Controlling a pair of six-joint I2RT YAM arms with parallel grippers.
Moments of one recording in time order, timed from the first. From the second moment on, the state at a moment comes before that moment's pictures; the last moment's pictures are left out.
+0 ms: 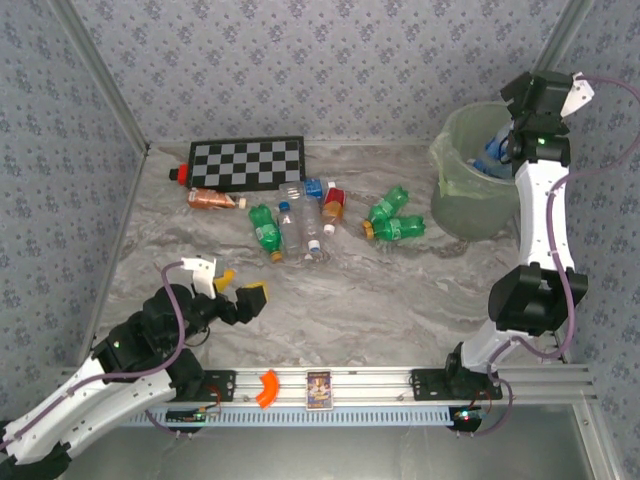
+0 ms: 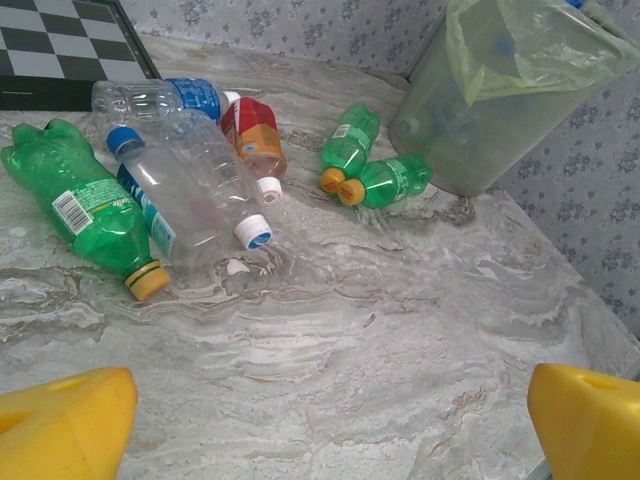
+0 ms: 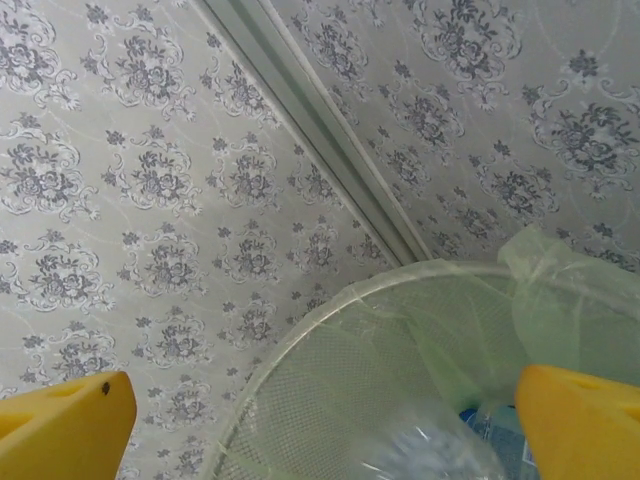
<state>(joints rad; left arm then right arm) -0.93 0.34 0.59 -0.59 -0.20 -0.55 -0.19 1.66 1.84 -0.49 0.31 0.67</state>
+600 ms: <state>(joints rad) -0.93 0.44 0.59 -0.61 -0.33 -0.58 -0.10 1.49 1.75 -0.55 0.22 0.65</state>
